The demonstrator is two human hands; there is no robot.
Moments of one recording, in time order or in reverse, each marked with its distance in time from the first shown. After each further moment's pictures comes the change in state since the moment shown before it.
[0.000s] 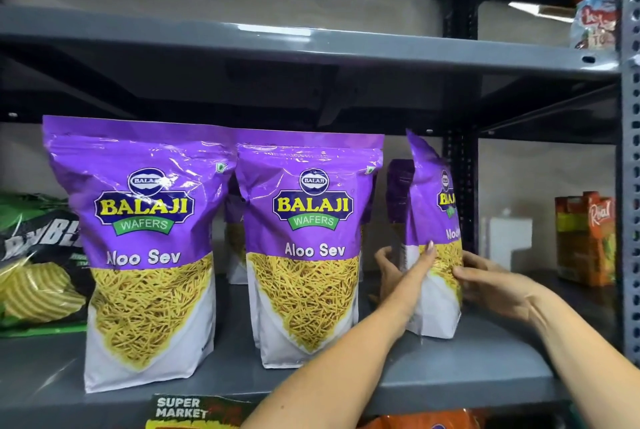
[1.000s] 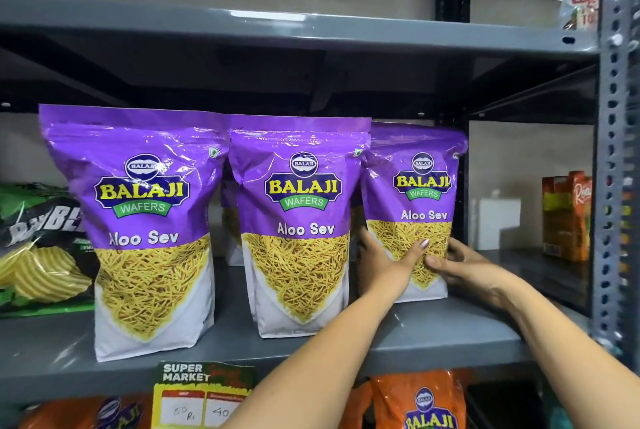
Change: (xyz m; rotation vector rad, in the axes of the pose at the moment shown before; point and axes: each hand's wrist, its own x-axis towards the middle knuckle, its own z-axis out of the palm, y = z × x) left_hand -0.014 0.000 -0.010 0.403 0.115 0.205; right_hand -0.023 0.008 0.036 -0.138 0.135 -0.066
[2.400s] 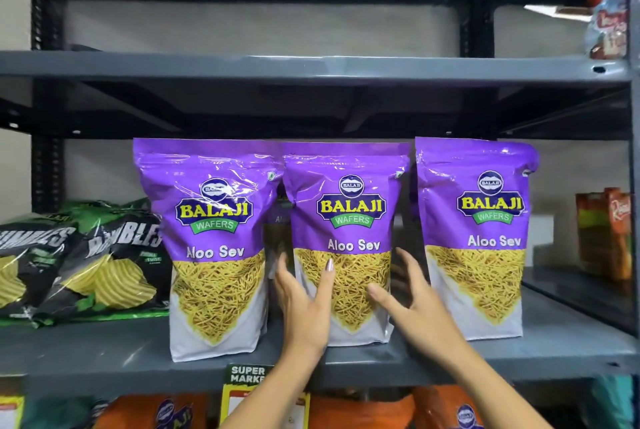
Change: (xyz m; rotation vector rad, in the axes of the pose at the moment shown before) left_hand -0.051 -0.032 -0.167 -0.125 0.332 0.091; right_hand -0.055 -0.019 0.179 -0.440 0.189 -0.362
